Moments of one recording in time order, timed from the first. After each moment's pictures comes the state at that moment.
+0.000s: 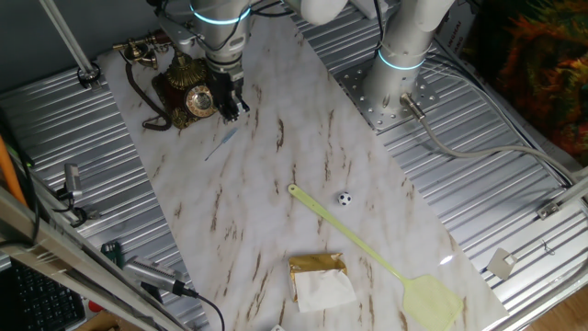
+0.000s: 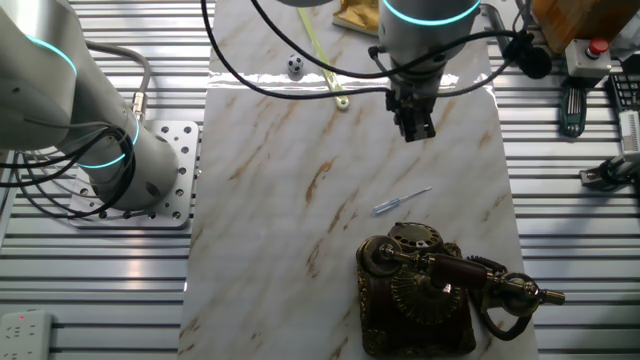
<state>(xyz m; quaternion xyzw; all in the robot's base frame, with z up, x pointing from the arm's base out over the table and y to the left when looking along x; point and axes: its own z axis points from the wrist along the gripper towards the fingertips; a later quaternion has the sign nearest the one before) 0.496 0.001 0.173 -0.09 0.99 0.01 0.06</state>
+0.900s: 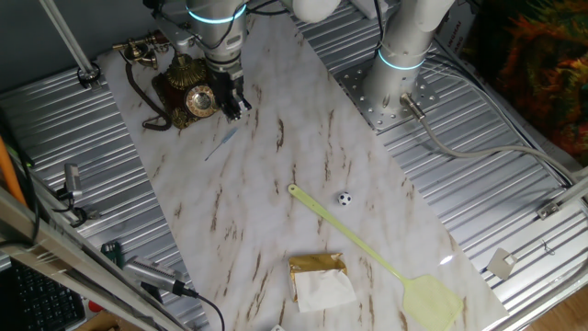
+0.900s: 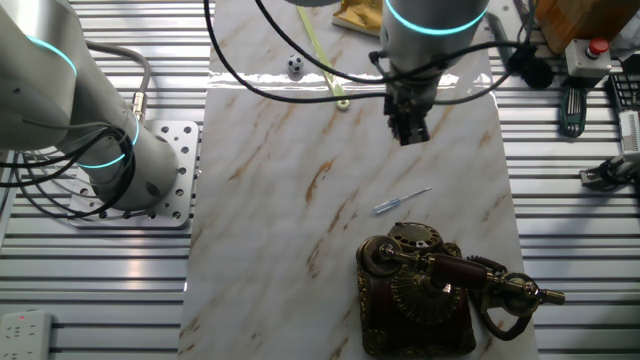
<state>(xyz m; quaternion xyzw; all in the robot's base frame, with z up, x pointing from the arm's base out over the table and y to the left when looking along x) 0.478 -0.001 0.158 -0.09 0.99 0.03 0.02</state>
